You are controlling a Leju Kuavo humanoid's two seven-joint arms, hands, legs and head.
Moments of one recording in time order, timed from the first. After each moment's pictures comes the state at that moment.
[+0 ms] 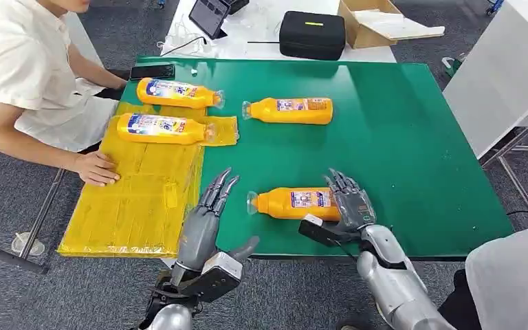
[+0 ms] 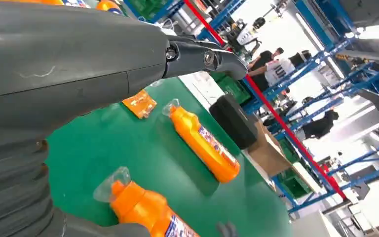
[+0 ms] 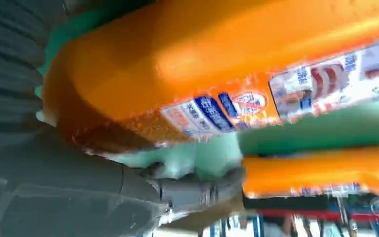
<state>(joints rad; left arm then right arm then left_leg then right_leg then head) -0.11 -0.13 -0.72 -1.31 -0.59 0.35 -0.46 -0.37 -0.11 0.28 -0.81 1.05 -0.30 -0.23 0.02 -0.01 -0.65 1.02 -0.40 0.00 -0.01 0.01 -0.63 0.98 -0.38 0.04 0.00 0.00</state>
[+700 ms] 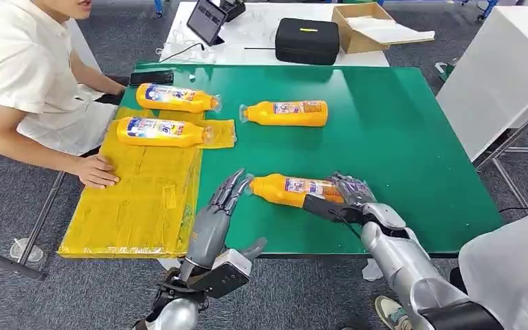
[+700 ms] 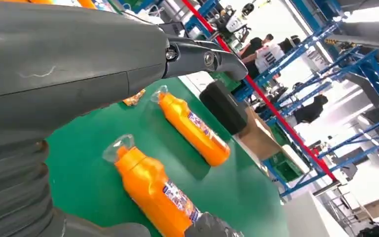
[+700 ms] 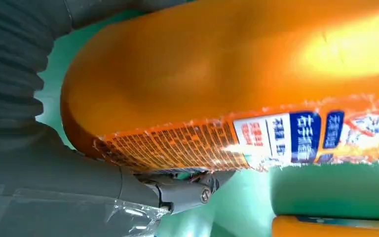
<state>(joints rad) -0.16 -0.13 -0.76 -1.25 -0.54 0.34 -0.46 -0.57 -0.13 0.34 -0.56 0.99 -0.03 -0.14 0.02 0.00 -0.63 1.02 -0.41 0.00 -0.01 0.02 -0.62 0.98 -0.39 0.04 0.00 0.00</state>
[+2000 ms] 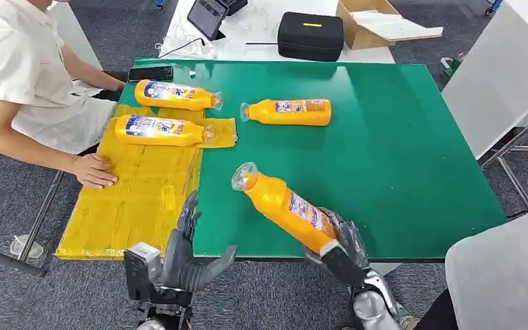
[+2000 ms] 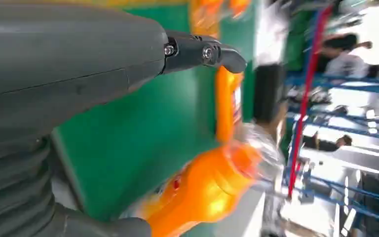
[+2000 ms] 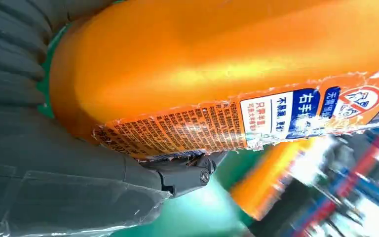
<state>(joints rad) 0.08 -0.13 -0.64 -1.43 0.19 0.21 -0.54 -0.01 0.00 0.17 -1.18 0.46 -0.24 -0.57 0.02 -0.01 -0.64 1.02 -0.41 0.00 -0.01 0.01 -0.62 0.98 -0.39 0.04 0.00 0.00</state>
